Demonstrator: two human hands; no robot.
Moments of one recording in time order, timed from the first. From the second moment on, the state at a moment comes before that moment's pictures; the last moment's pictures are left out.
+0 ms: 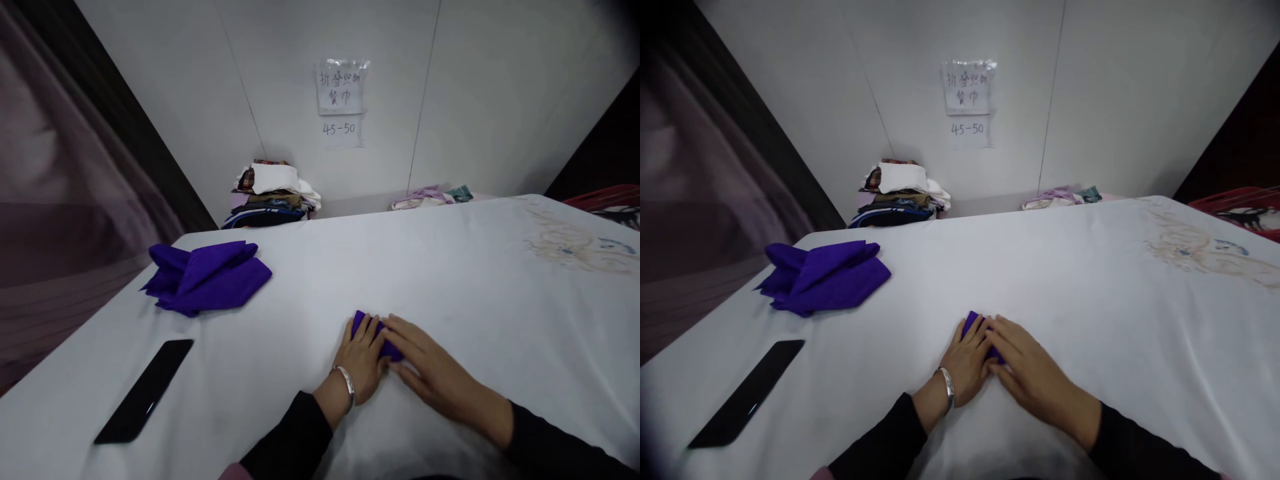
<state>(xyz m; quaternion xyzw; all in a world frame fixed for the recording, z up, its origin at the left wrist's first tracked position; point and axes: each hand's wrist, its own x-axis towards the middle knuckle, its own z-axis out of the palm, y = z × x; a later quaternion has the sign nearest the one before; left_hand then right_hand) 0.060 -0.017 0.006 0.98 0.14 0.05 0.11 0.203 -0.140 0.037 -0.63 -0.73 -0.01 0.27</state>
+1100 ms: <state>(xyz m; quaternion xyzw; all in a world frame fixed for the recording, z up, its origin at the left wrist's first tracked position) 0.054 -0.014 0.009 0.96 0.21 0.04 0.17 0.219 -0.128 -0.015 -0.68 -0.72 0.01 0.12</state>
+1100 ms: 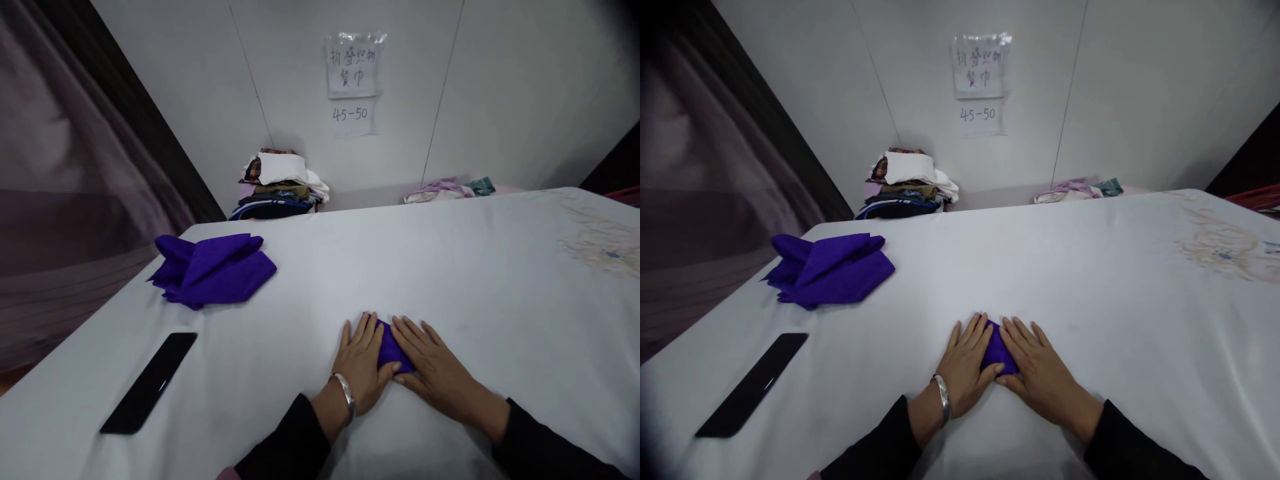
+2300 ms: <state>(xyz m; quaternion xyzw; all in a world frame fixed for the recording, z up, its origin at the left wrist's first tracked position) 0.023 -0.002 0.009 0.90 0.44 0.02 0.08 0.216 -0.126 -0.002 -0.69 -0.70 0.11 0.13</state>
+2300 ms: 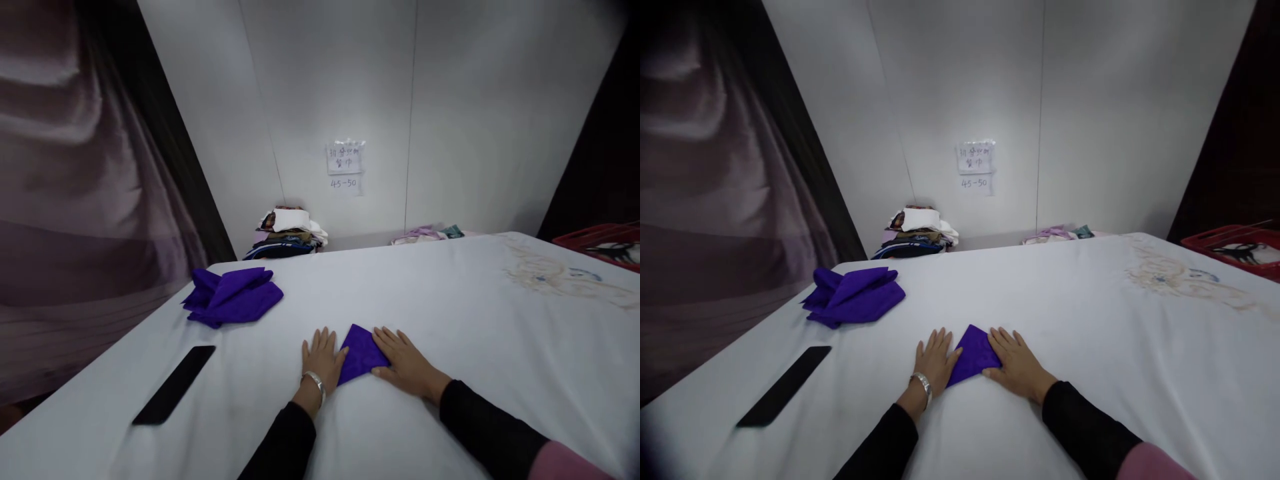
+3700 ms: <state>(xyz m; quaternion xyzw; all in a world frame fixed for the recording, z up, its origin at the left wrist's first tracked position) 0.041 -0.002 0.014 0.78 0.35 0.14 0.50 0.226 -0.120 -0.020 -0.68 -0.63 0.12 0.35</state>
